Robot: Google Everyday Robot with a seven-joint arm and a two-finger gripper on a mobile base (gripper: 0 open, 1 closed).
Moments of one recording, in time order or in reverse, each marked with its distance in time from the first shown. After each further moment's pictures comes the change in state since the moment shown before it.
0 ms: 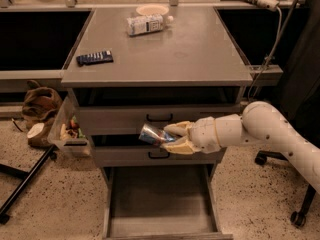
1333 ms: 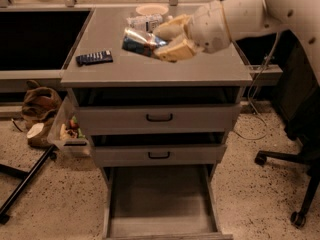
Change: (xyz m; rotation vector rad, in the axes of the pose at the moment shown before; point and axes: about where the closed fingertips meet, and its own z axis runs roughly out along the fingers) arm -0.246 -0.079 -0.094 0.047 0.027 -0.308
